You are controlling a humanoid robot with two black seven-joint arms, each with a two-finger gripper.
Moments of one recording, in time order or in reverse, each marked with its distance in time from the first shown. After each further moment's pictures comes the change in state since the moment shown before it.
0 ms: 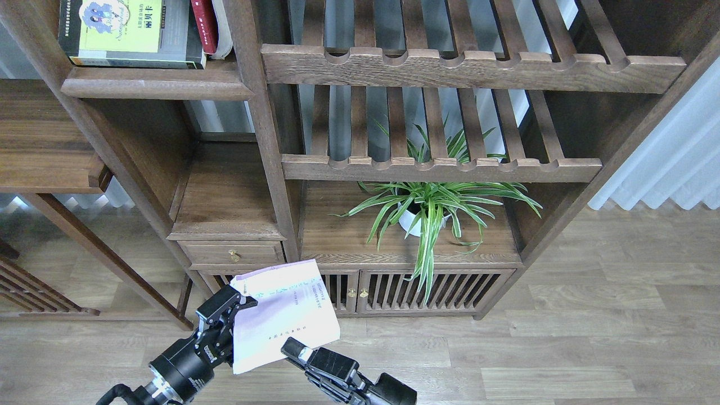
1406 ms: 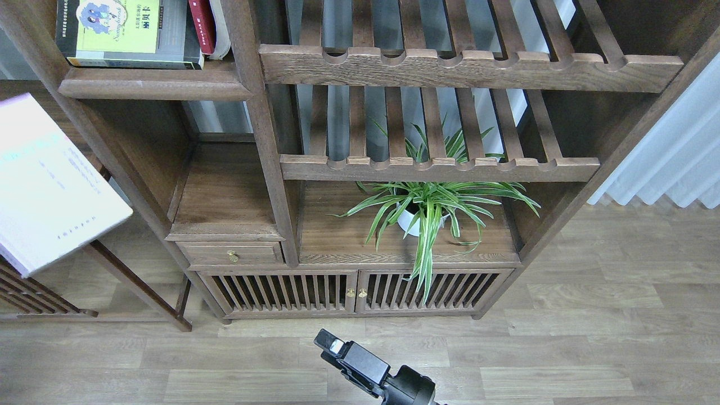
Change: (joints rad) left arm -0.041 0.096 -0.935 -0.166 0.490 -0.001 -0.025; right arm -0.008 0.000 0.126 -0.078 -0.032 0.000 0.003
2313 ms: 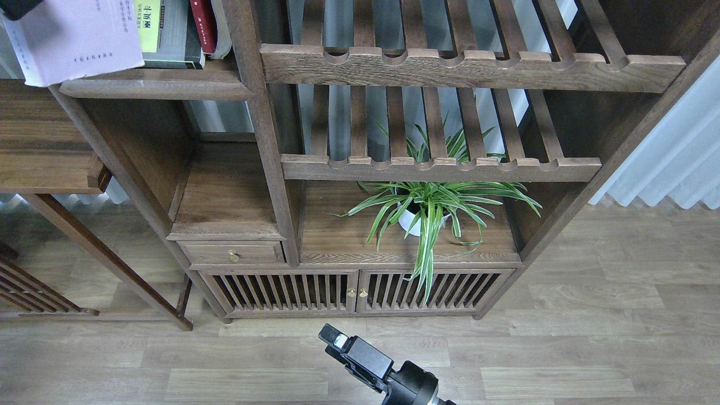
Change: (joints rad) left arm -0.741 0.026 0.091 0.129 0.769 0.000 0.107; right arm 0.000 0.000 0.018 0.000 -0.001 0.000 0.002
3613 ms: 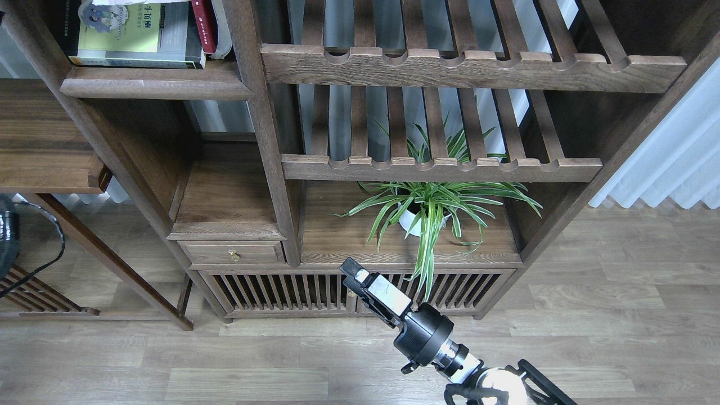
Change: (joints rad) left arm -0.430 -0.224 0.161 0.568 0.093 0.000 -0.040; right arm 0.125 0.000 0.119 0.038 0.008 0.000 0.024
